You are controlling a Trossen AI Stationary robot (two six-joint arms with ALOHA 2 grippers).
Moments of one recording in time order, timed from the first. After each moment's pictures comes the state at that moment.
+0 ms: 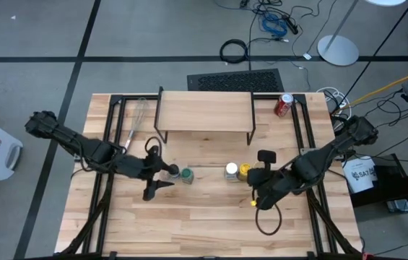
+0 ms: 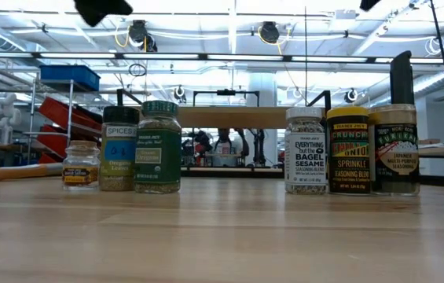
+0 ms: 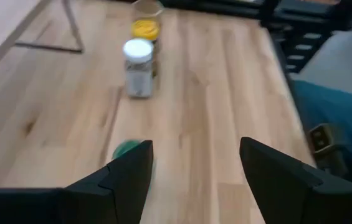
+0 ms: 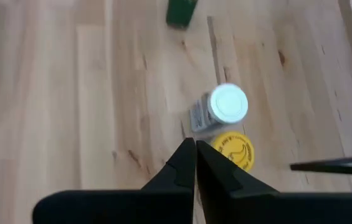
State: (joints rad) left arm -0.44 1.05 0.88 -0.41 -0.28 -0.37; right arm 0.55 1.45 1.38 -1.11 0.44 0.56
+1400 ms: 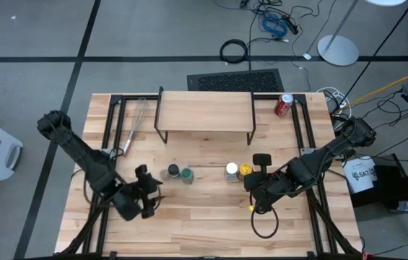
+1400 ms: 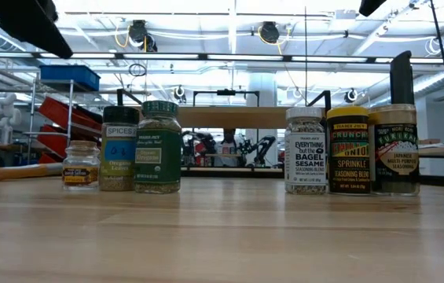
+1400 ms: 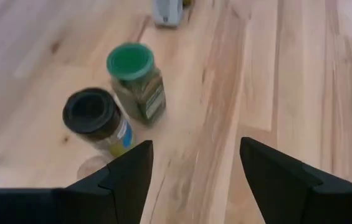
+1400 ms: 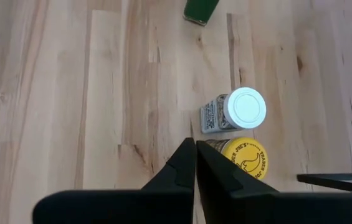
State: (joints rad) left arm -0.77 1.26 0.88 -0.63 -0.66 -0.84; right arm 0.55 1.48 1.38 -1.08 0.39 0.47
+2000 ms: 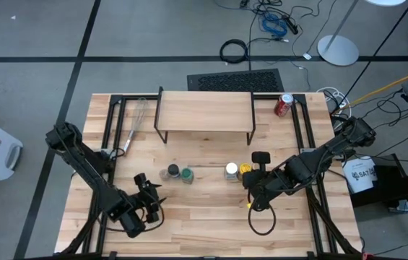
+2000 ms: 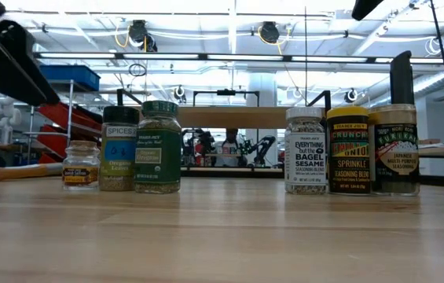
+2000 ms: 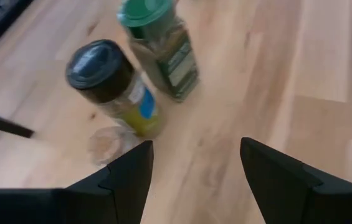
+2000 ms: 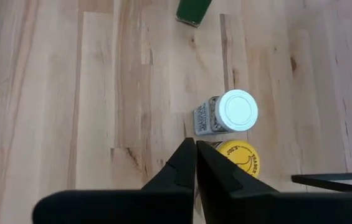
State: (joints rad) left arm -0.86 1.52 0.88 -0.72 -0.82 -1.04; right arm 0.52 1.48 1.38 -1.07 0.39 0.45
